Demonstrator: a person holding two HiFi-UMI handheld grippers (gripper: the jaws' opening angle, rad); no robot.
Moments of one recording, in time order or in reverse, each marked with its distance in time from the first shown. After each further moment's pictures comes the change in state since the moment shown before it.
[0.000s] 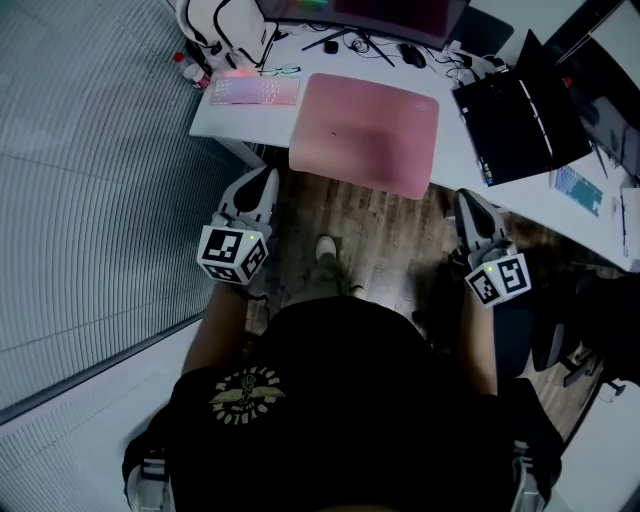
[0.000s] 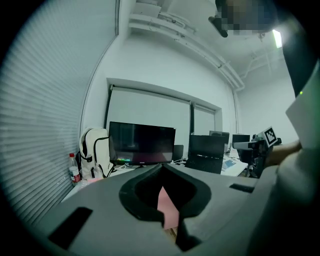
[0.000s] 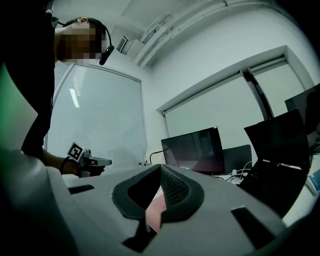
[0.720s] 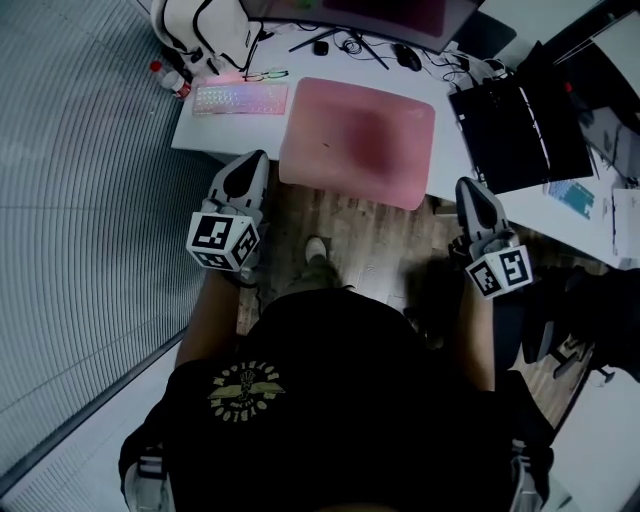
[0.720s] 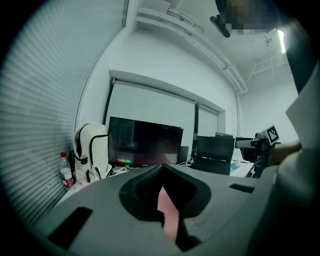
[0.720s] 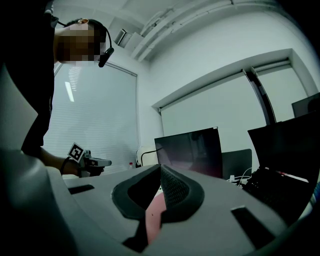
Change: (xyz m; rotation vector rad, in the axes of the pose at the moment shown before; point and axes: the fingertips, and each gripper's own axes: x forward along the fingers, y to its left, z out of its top) left arm 0.081 0.071 0.007 -0.032 -0.002 -0.029; right arm 0.080 -0.038 0.015 -0.032 0.023 -0.053
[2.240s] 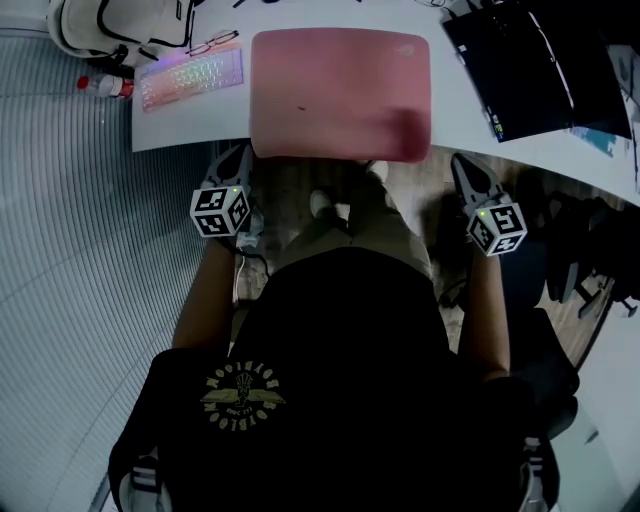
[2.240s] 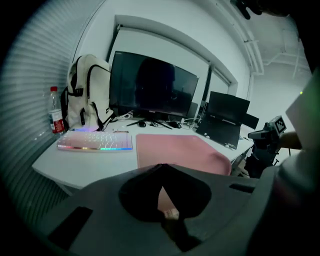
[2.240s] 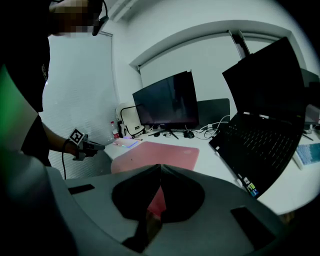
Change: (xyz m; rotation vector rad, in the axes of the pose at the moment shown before) left arm 0.086 0.057 -0.221 -0.083 0.430 -0.008; right arm -0.014 -0.096 -0.211 0.097 0.421 -0.148
